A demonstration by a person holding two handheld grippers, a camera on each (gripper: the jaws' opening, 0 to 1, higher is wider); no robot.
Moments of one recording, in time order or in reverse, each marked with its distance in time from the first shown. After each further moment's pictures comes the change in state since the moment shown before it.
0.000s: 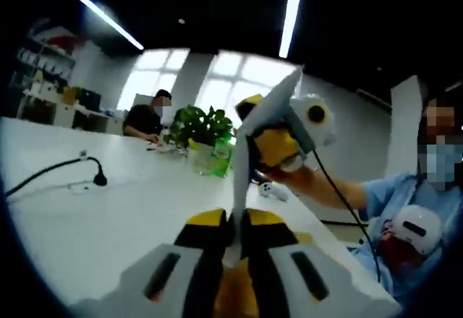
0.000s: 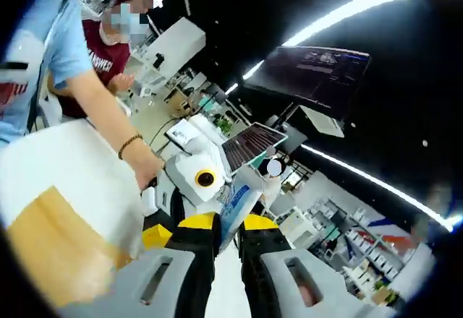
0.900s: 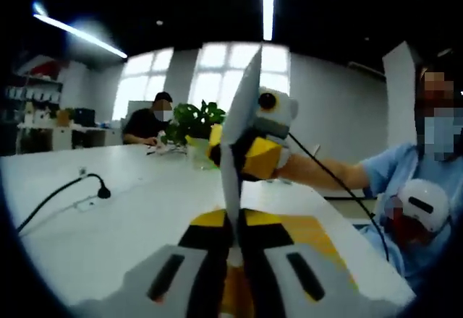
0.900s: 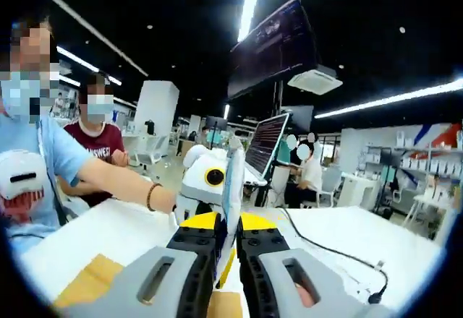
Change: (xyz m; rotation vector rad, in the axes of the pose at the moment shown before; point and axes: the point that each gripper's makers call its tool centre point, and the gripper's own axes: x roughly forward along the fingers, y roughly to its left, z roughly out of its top) left arm -0.002 -0.004 -0.007 0.105 0.100 0.021; right arm 0.001 0.030 -0.012 0.305 -0.076 0.133
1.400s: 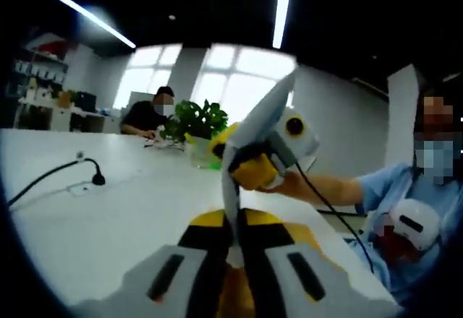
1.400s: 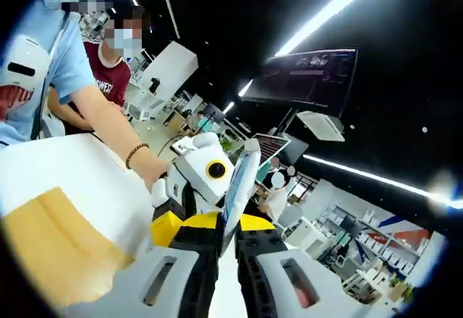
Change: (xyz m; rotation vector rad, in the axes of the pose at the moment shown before) left arm -0.002 0.002 0.000 -0.115 -0.022 -0.023; right arm 0.001 -0.007 -0.005 -0.377 0.011 -0.115
